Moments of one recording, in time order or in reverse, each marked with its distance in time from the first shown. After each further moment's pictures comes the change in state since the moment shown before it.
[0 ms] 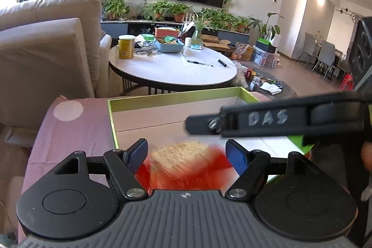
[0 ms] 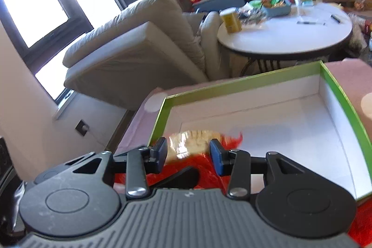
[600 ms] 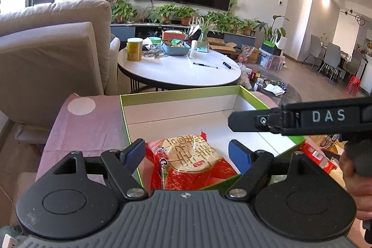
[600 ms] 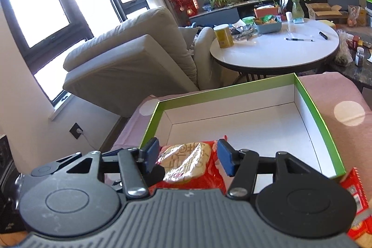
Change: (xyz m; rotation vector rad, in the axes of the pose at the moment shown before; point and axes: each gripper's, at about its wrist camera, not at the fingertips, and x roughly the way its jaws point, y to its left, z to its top) left arm -0.038 -0.010 -0.006 -0.007 -0.020 0.029; right arm -0.047 0.004 -0.011 -0.049 -0.046 -0.036
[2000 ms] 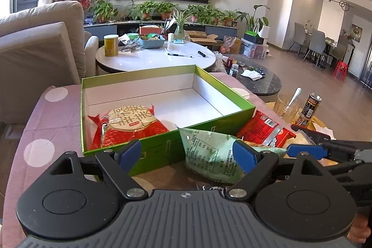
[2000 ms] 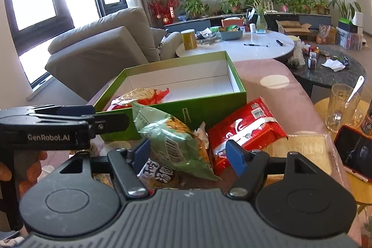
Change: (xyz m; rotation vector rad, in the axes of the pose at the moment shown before) left arm -0.020 -0.073 -0.040 0.069 0.028 -0.055; right arm -0.062 -0.052 -0.097 -0.074 -0.068 -0.183
